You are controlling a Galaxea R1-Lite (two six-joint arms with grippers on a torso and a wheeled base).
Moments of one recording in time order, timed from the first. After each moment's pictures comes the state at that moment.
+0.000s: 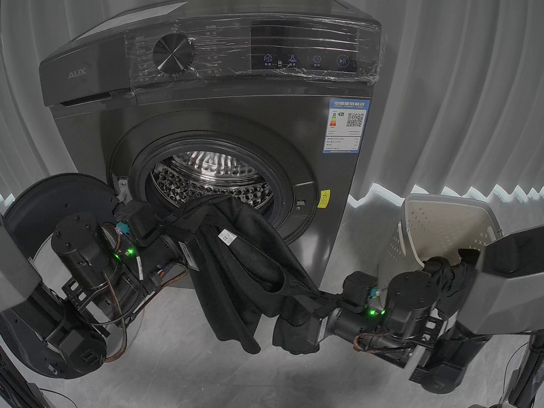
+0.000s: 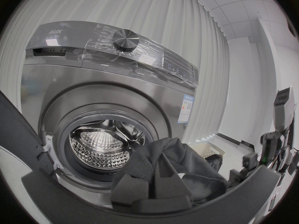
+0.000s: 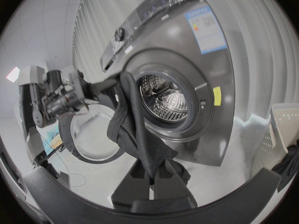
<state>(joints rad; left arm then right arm) -0.52 1.81 -0.40 -1.55 0.03 -0.07 0.83 2.12 -0.46 -1.53 -0.07 0.24</state>
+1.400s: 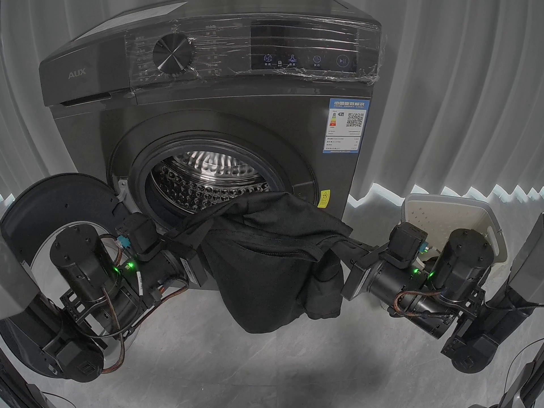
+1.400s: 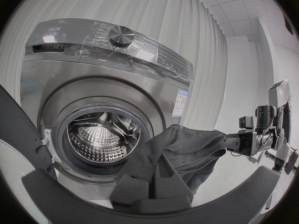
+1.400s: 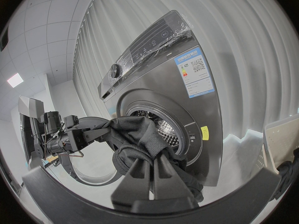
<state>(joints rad) -0.55 1.80 -0.34 -1.55 0.03 -0.07 0.73 1.92 -0.45 -1.55 -0.04 0.24</state>
